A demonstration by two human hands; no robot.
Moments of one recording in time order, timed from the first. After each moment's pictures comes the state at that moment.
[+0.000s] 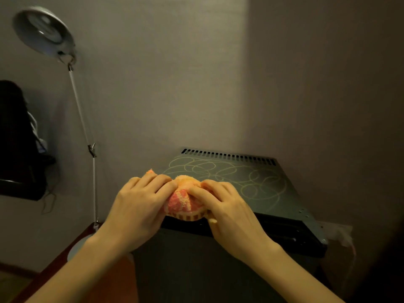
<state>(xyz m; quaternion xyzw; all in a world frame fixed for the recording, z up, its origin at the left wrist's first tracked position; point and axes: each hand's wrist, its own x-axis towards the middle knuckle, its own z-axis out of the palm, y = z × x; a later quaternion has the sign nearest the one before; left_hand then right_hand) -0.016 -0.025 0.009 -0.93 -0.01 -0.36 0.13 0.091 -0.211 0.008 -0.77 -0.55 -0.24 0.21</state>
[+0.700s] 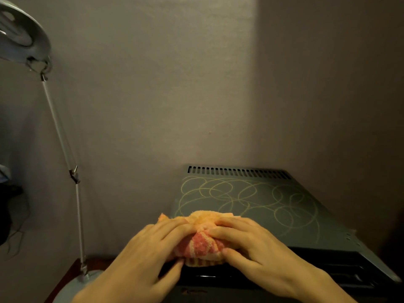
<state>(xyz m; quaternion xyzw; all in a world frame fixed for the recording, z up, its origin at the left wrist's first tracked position) -0.003 0.076 -0.007 -0.95 0.17 -0.25 -0.11 0.106 -0.156 0.017 -0.83 -0.52 -0.04 0.19</state>
